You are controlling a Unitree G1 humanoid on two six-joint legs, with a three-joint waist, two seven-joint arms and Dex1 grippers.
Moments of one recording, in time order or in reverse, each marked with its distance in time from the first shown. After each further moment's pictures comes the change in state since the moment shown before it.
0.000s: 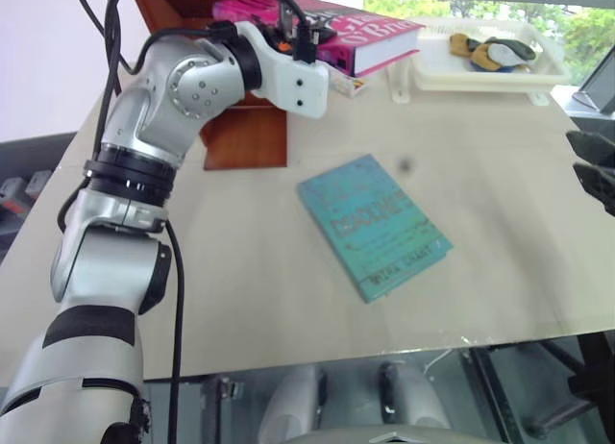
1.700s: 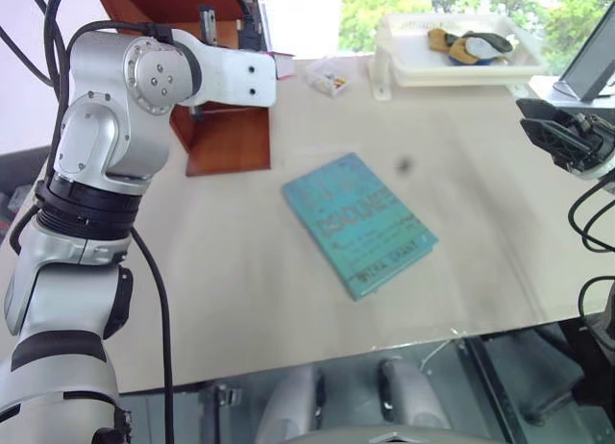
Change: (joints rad) left arm 0.177 0.159 0.032 -0.427 0.178 0.766 -0.452; right arm -0.480 0.039 0.289 0.611 -0.226 -0.212 0.143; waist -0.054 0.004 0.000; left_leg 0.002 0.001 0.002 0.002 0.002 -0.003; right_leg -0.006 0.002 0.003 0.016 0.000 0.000
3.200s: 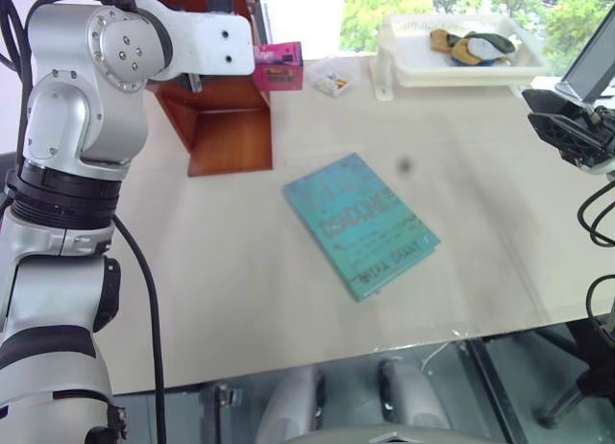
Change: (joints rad) left arm -0.047 0.024 0.076 0.011 -0.027 -0.005 0.106; right arm 0.023 -0.026 -0.001 -0.091 0.038 0.029 0.000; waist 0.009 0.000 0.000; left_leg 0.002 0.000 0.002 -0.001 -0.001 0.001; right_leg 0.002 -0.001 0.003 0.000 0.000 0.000
